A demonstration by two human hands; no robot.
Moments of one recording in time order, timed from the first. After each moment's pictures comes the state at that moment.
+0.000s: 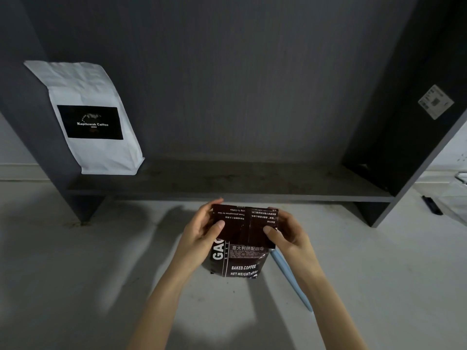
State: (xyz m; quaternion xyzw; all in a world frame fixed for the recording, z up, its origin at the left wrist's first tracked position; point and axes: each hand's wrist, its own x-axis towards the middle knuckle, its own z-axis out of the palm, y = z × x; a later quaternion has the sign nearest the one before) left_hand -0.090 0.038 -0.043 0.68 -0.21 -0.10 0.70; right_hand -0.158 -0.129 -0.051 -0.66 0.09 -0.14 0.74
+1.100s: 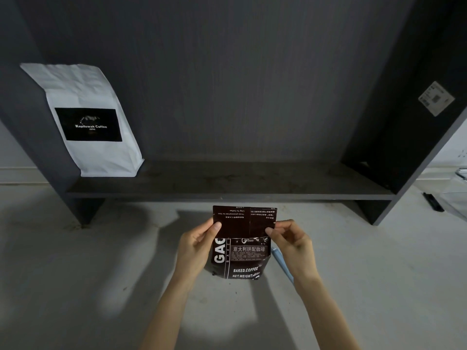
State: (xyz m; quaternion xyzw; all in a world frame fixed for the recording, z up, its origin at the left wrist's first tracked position) left_hand -0.085 0.034 -0.073 0.73 -0.07 -0.04 0.68; right_hand -0.149 -0.132 -0.076 -0.65 0.17 -0.20 0.72
